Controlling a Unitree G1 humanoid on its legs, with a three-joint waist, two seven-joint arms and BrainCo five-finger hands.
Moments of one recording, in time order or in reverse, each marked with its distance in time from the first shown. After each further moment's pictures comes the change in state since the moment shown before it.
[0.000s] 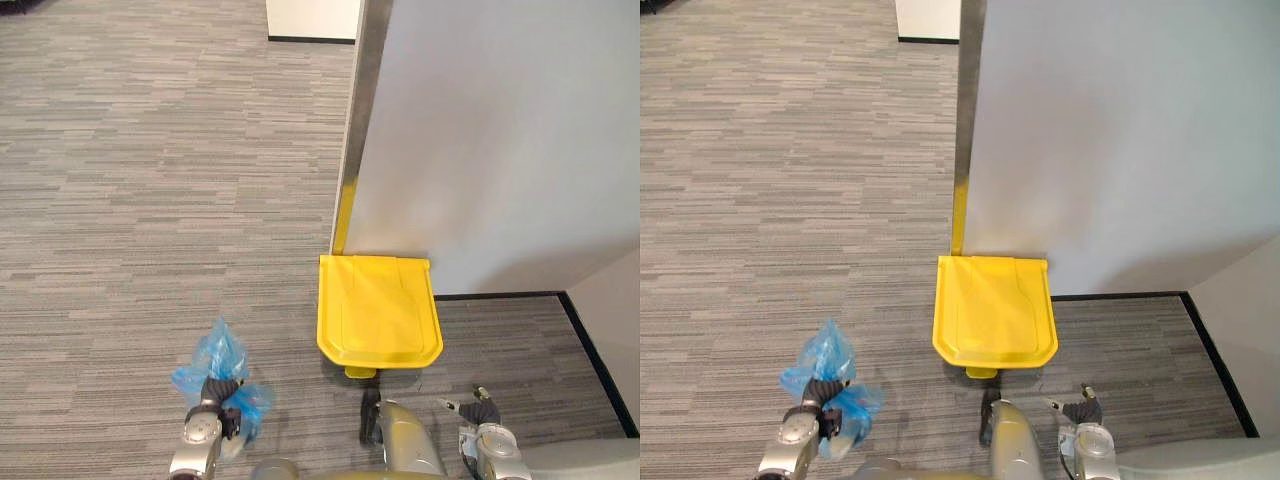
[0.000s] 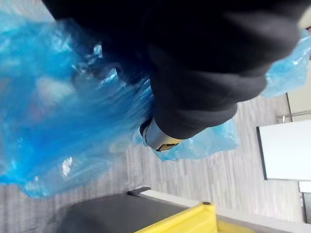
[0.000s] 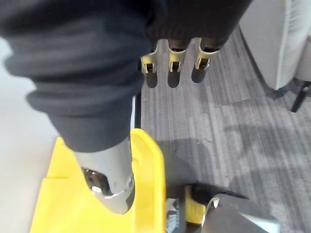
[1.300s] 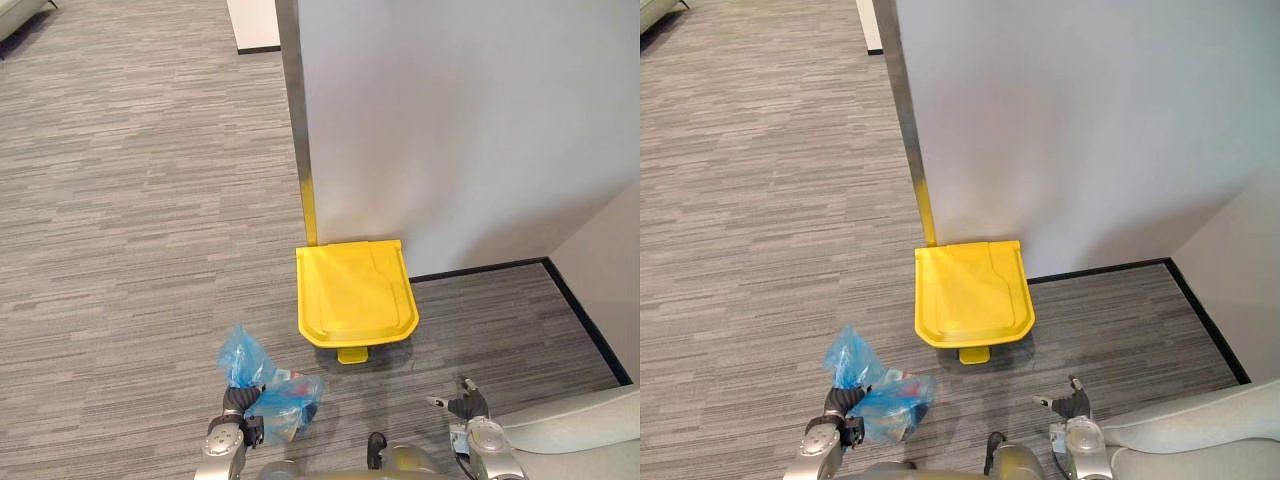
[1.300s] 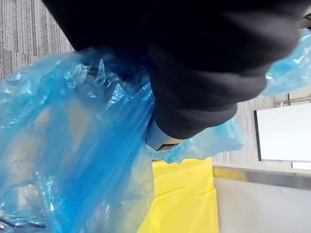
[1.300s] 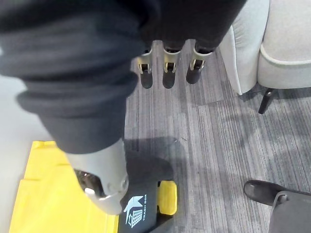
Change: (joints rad) left arm 0.097 -0.140 0.017 -0.011 -0.003 -0.004 -0.022; right arm -0.010 -0.008 0.089 0.039 -0.075 -0.009 0.001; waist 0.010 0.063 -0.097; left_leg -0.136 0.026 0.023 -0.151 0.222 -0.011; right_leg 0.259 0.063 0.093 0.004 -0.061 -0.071
